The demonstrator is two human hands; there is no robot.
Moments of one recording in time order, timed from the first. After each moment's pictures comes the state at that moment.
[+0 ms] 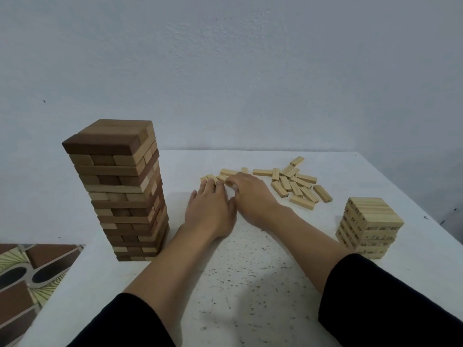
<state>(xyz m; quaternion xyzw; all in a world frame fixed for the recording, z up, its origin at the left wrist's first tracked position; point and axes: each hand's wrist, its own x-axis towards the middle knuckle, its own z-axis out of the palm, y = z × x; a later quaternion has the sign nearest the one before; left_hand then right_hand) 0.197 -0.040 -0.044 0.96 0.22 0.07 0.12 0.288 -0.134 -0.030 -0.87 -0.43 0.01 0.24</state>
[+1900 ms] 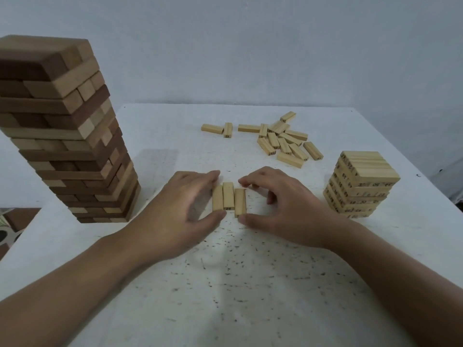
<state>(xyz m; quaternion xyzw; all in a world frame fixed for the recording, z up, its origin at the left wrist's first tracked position) 0.105 -0.072 -0.035 0.95 0.07 0.10 0.28 0.239 -0.264 -0.028 -0.83 -0.48 0.10 0.27</state>
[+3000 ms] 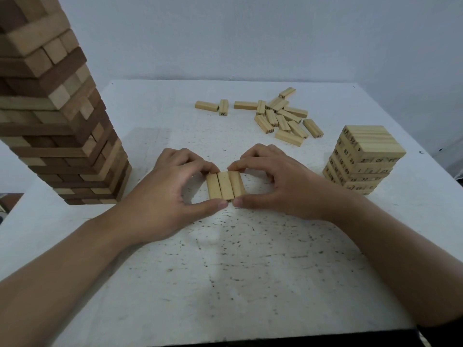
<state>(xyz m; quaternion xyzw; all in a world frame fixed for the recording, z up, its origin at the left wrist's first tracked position) 0.106 -0.066 -0.038 0.96 0.03 0.09 0.27 0.253 -0.262 -0.029 -0.81 -0.52 0.15 0.23</state>
